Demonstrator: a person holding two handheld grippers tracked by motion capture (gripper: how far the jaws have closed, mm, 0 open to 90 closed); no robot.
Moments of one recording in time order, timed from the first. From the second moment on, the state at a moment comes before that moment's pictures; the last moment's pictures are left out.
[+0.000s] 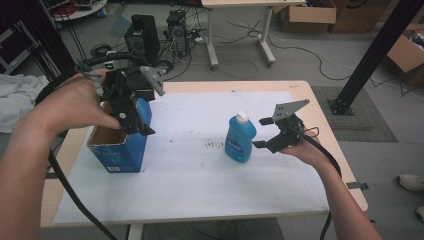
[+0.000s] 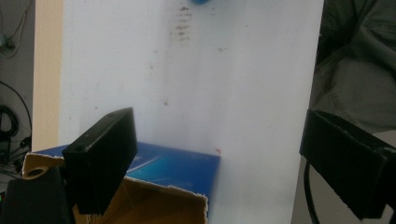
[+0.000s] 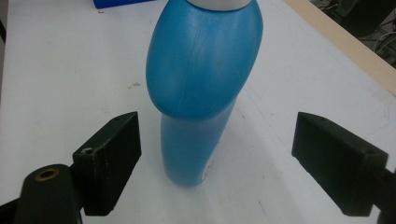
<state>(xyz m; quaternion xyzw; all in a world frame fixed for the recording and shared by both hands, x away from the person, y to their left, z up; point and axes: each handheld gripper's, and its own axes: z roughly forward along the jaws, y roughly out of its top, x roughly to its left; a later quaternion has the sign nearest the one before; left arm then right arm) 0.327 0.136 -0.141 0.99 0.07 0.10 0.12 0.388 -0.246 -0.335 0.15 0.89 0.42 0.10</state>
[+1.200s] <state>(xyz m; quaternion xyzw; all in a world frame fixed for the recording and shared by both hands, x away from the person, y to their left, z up) 0.328 0.136 -0.141 0.99 0.06 0.10 0.12 0.395 -0.211 -0.356 0.17 0.89 0.41 0.11</state>
